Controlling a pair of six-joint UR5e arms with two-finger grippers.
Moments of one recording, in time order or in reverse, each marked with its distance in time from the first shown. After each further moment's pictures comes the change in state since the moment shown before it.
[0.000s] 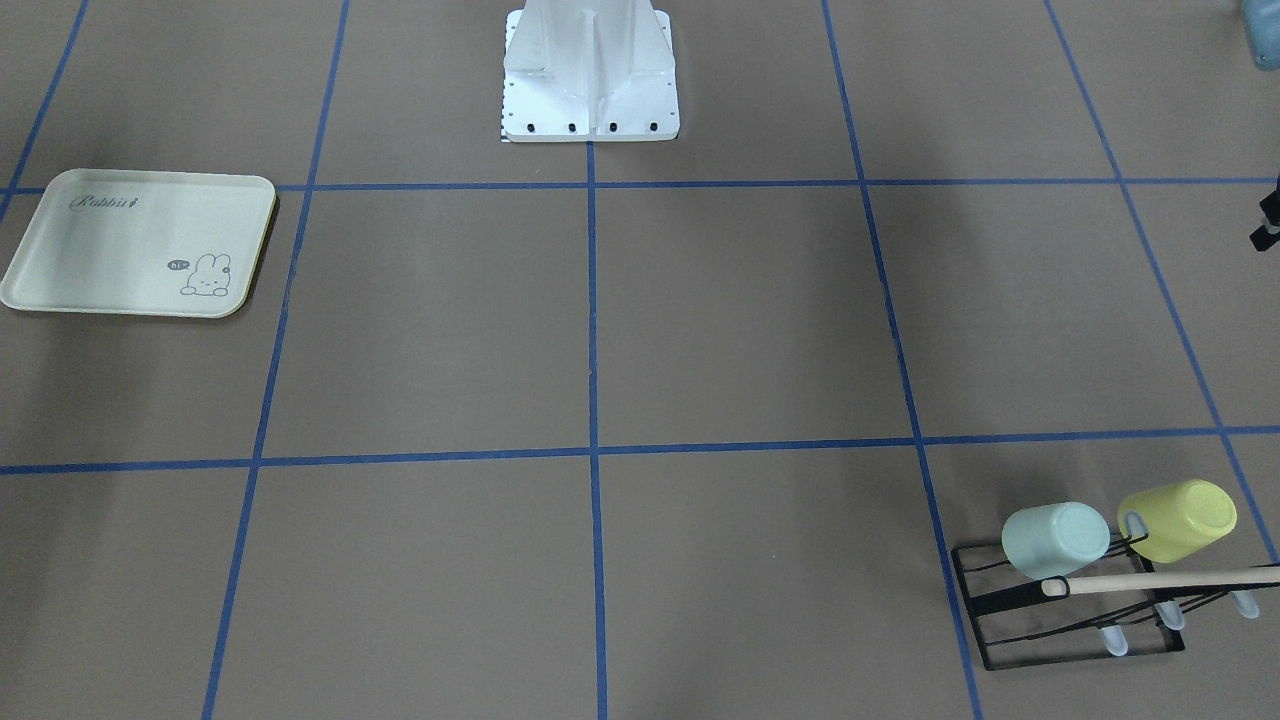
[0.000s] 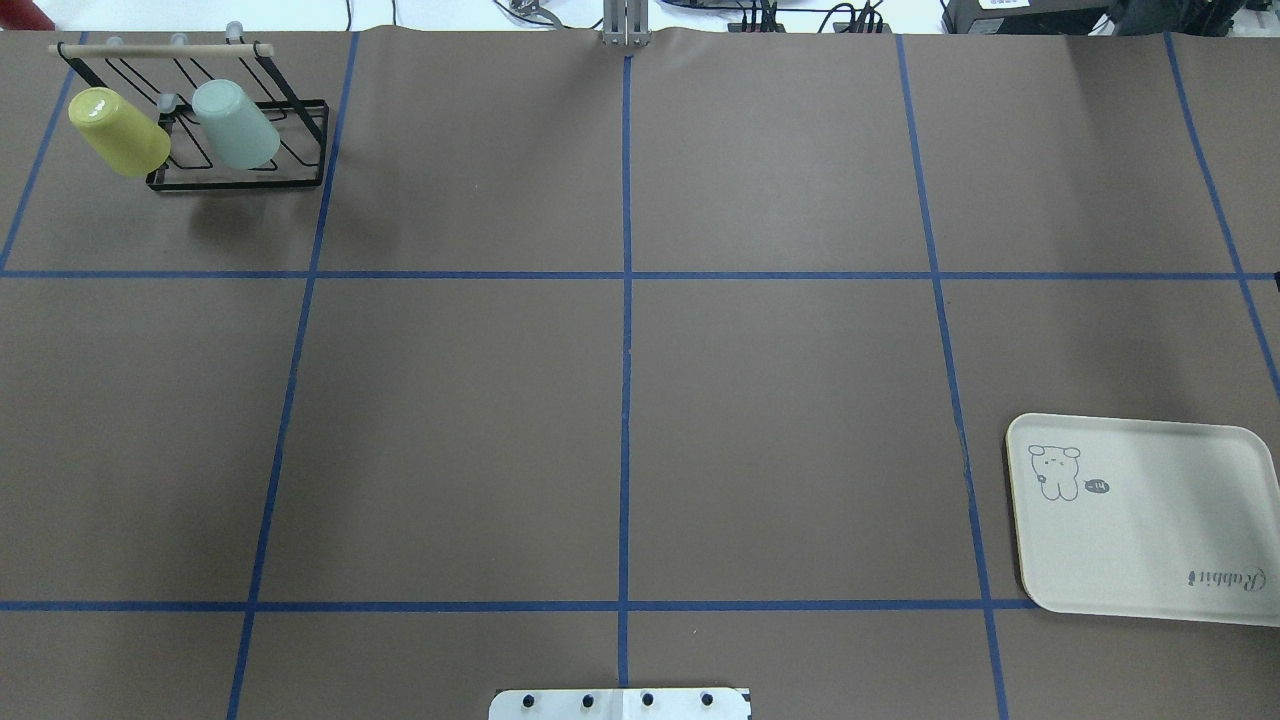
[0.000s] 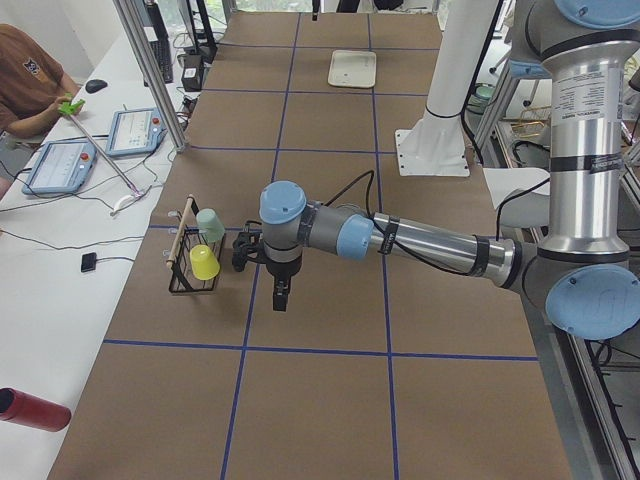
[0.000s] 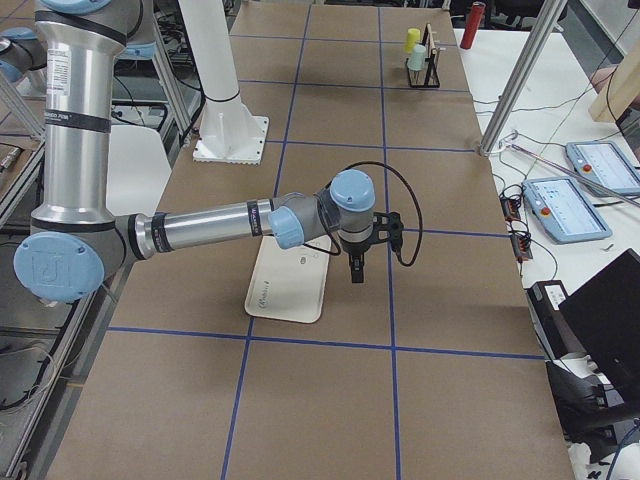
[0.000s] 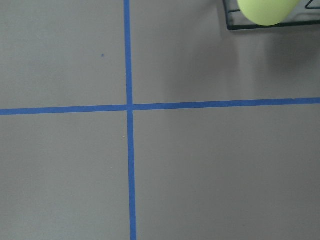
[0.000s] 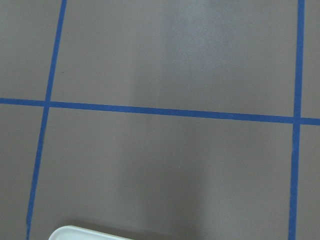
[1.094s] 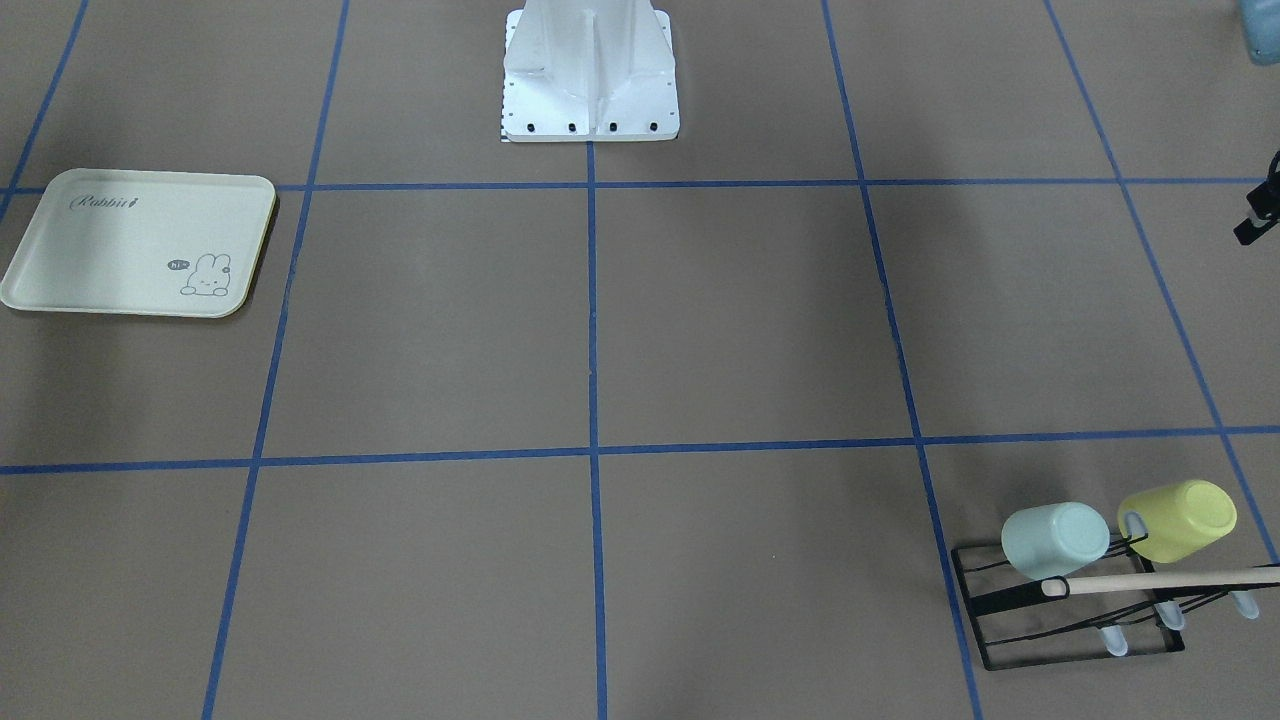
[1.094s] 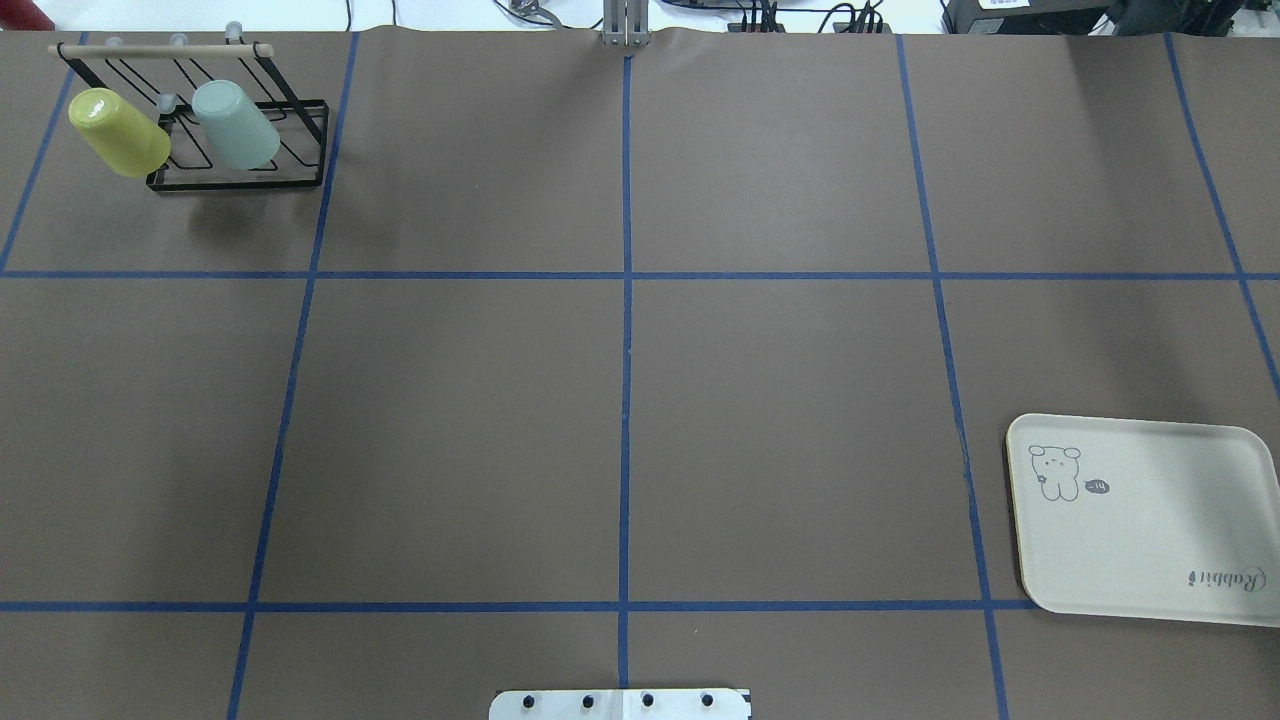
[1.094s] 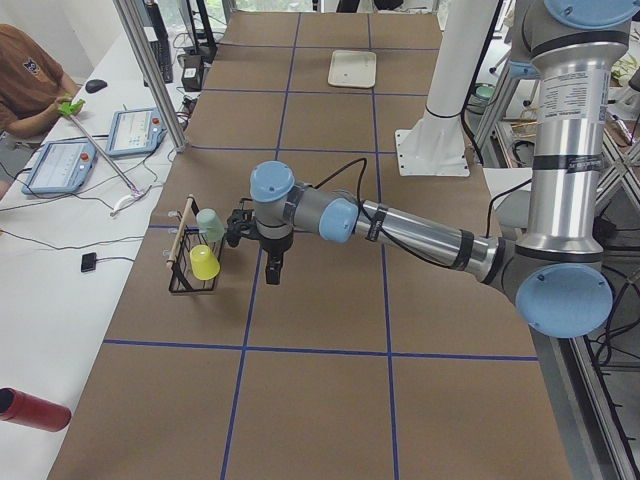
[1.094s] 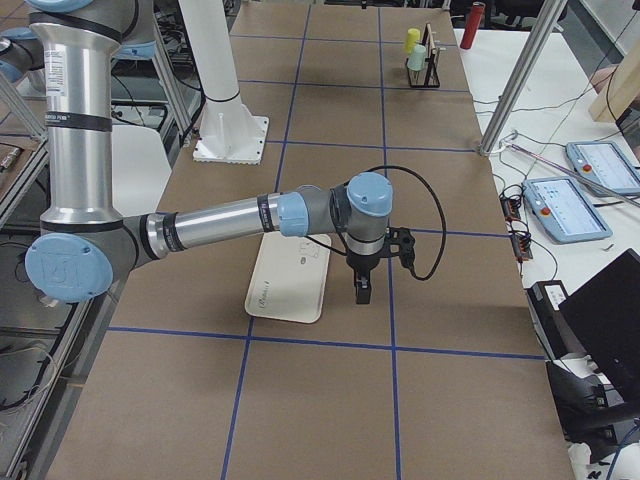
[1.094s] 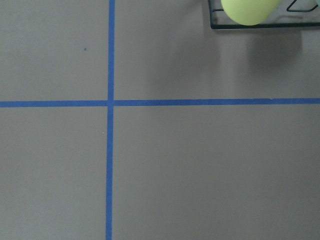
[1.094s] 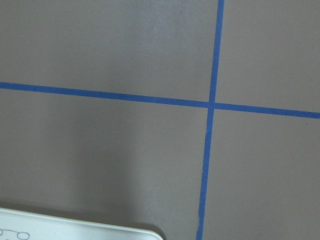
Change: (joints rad) left arm 0.093 -0.117 0.002 0.001 -0.047 -0.104; right arm 0.082 0.066 -0.015 -0.282 -0.094 -0.285
